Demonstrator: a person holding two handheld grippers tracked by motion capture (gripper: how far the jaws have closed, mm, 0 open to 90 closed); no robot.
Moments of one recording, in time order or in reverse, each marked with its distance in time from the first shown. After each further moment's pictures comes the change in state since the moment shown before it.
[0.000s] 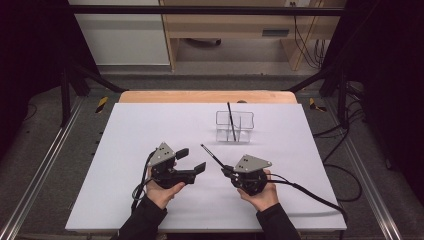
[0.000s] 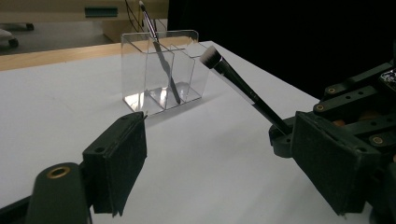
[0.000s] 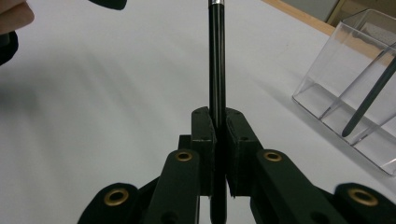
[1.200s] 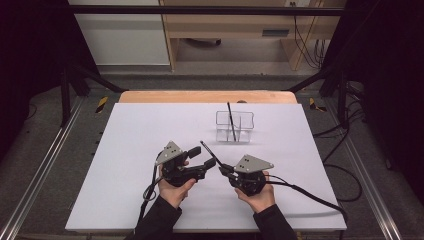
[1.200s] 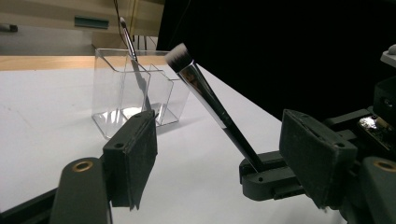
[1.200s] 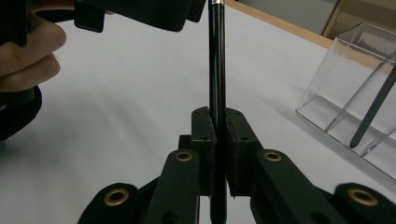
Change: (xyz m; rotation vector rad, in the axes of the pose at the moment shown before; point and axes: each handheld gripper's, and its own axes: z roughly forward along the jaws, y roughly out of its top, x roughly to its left) left arm -0.014 0.002 0.021 -0.097 -0.043 -0.106; right arm 0.004 0.001 0.001 -0.077 0.001 0.052
